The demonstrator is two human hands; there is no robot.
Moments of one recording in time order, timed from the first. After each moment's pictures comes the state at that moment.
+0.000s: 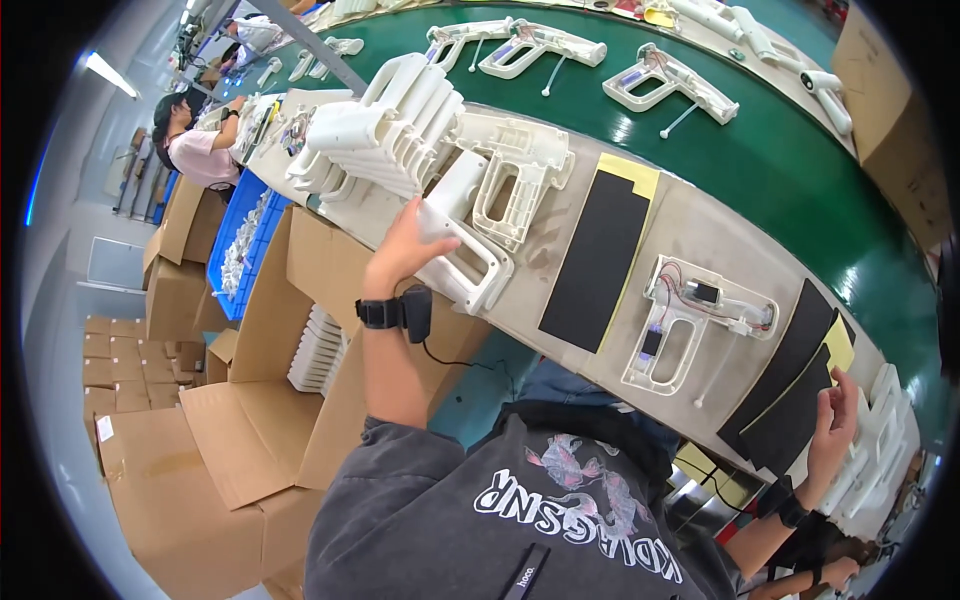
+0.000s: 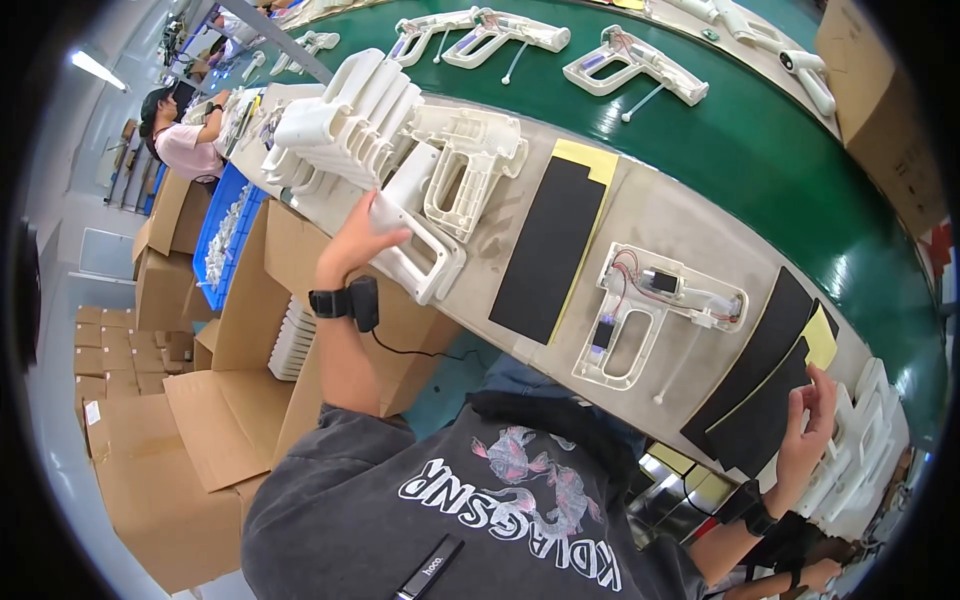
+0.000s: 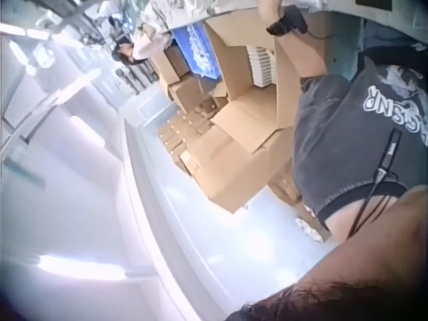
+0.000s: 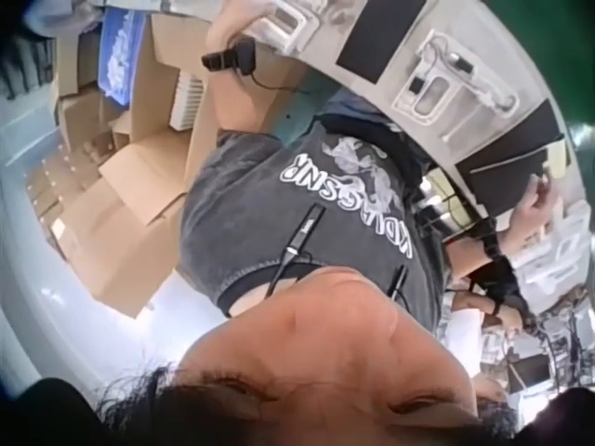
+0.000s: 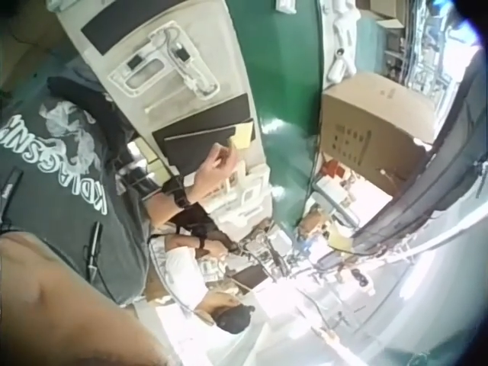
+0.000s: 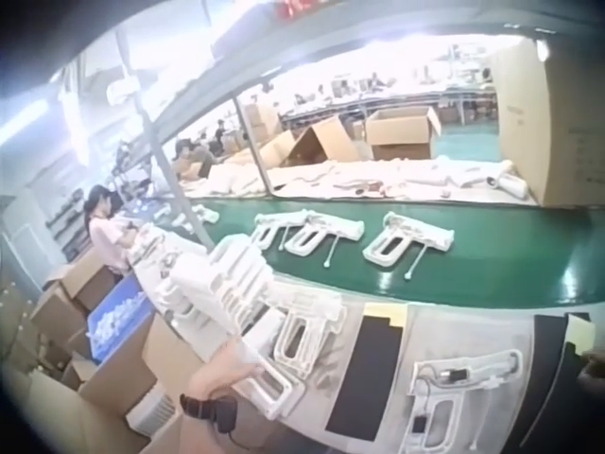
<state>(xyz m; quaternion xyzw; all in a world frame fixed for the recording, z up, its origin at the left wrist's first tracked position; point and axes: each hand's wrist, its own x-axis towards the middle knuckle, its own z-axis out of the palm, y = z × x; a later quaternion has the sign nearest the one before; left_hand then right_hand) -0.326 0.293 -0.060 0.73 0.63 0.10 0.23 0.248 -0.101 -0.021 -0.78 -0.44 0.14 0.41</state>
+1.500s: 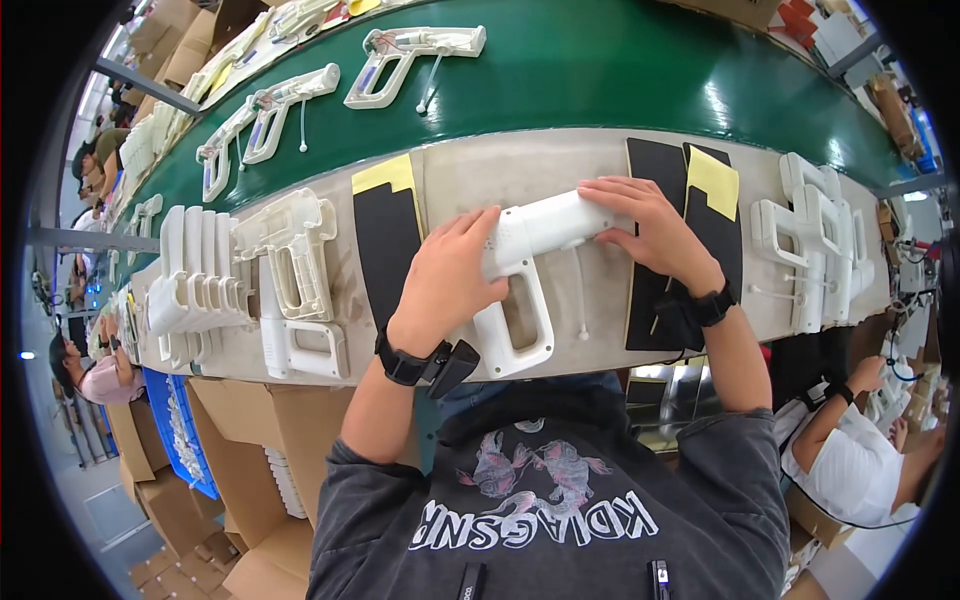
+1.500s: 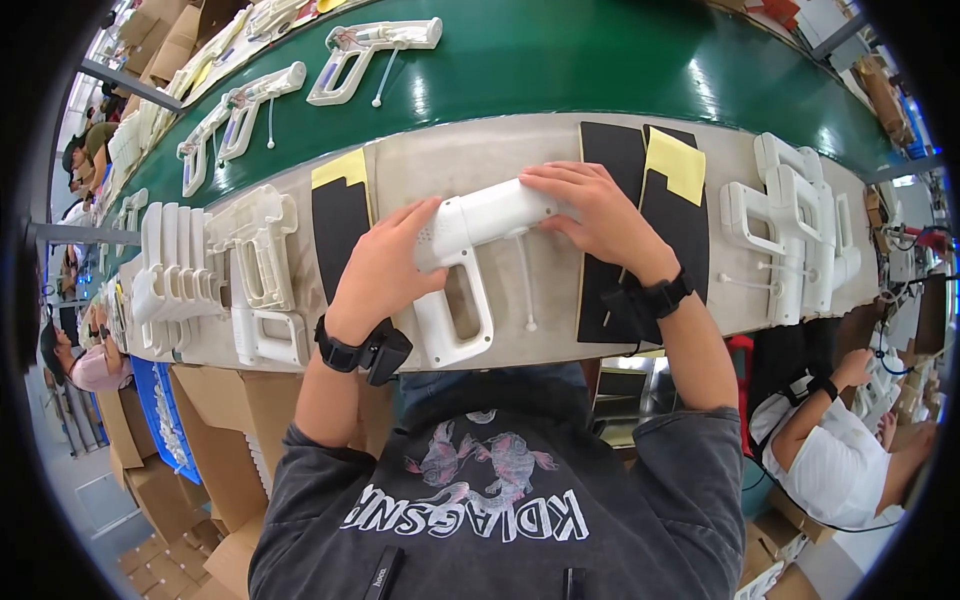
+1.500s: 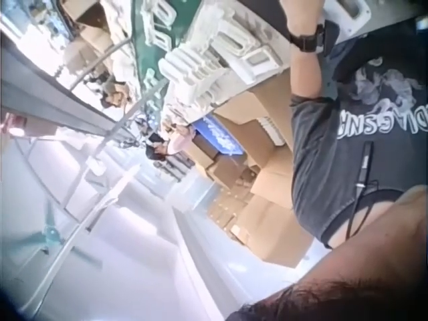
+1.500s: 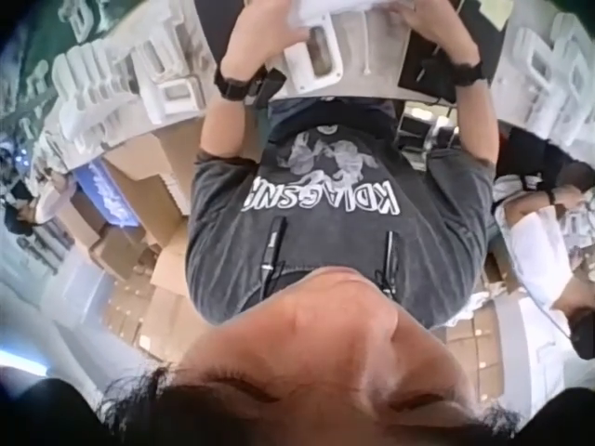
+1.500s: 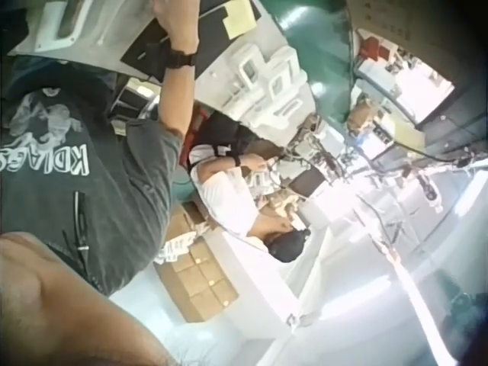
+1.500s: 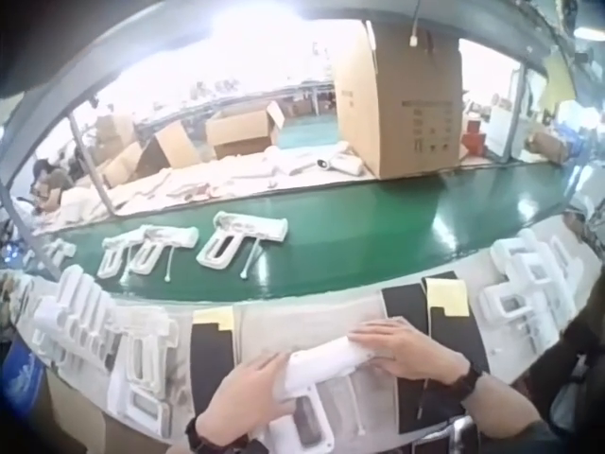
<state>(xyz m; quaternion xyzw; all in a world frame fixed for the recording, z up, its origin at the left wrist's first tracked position) -0.020 0.173 -0.025 0.93 0.24 0.04 0.29 0.227 0.009 -0.052 -0.69 -0.64 0.17 0.31</state>
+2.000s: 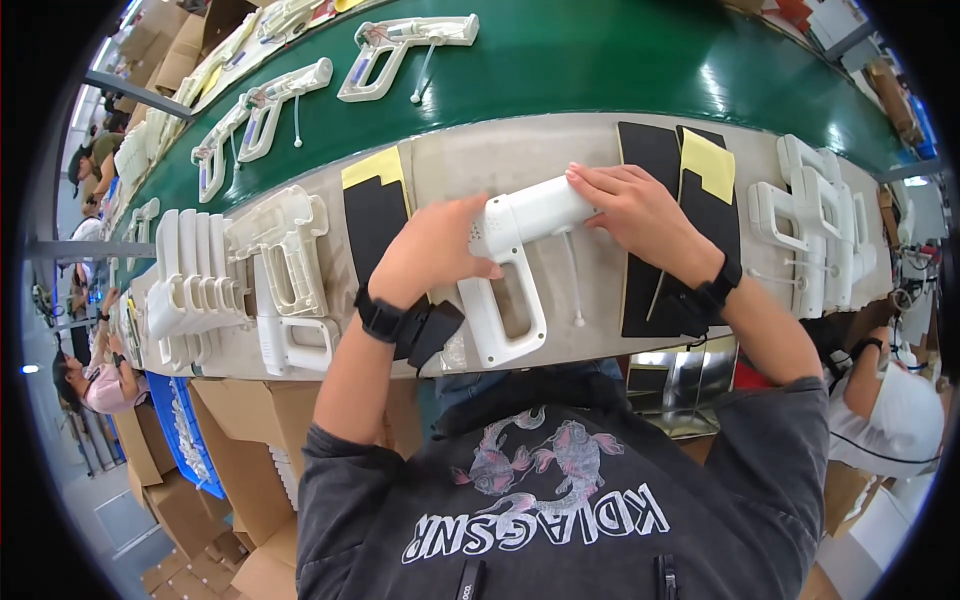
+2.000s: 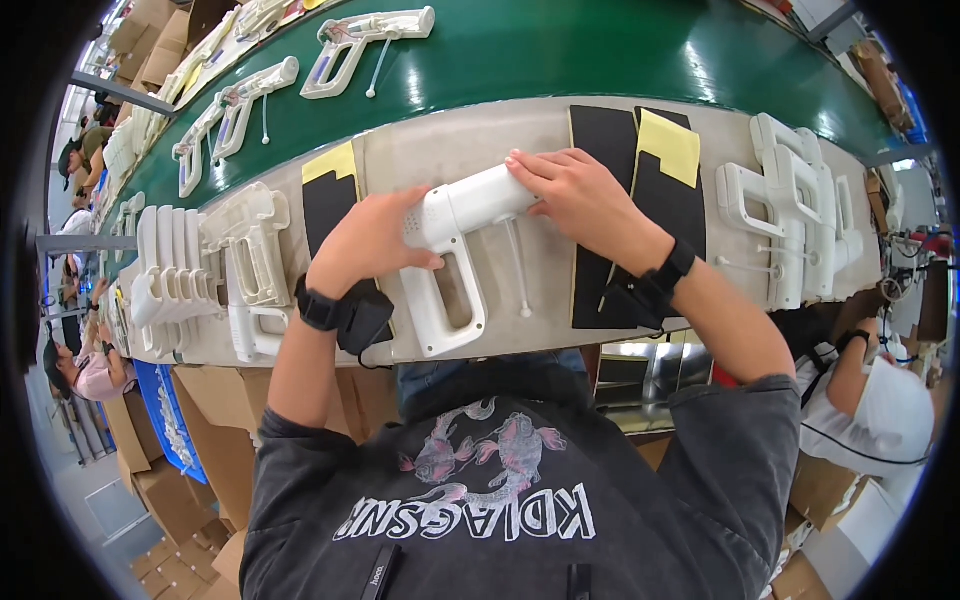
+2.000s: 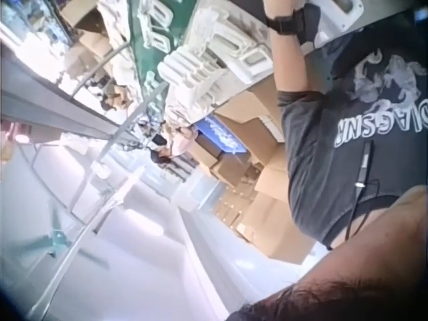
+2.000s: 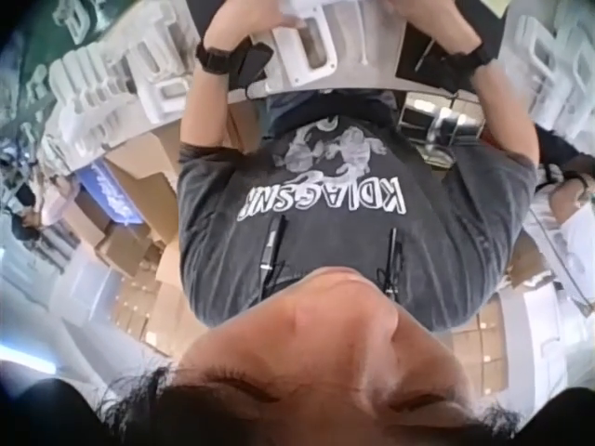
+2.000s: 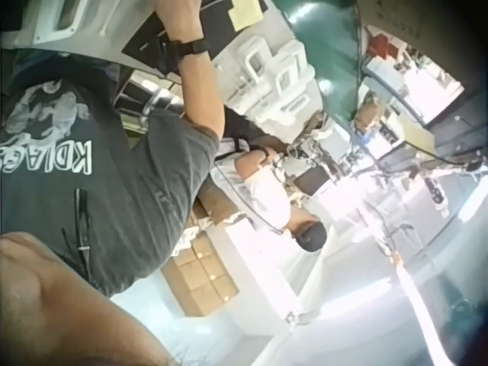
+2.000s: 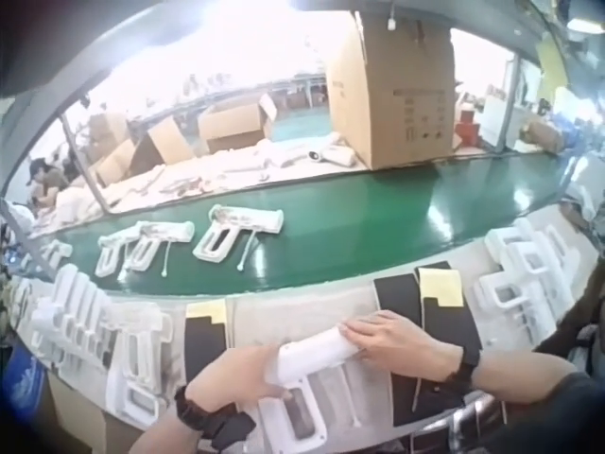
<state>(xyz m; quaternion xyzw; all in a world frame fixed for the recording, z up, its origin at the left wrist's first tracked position) 0.002 0.202 -0.014 0.93 0.21 -0.09 0.28 0.227 0.014 -0.061 -0.66 -0.72 0.02 0.21</state>
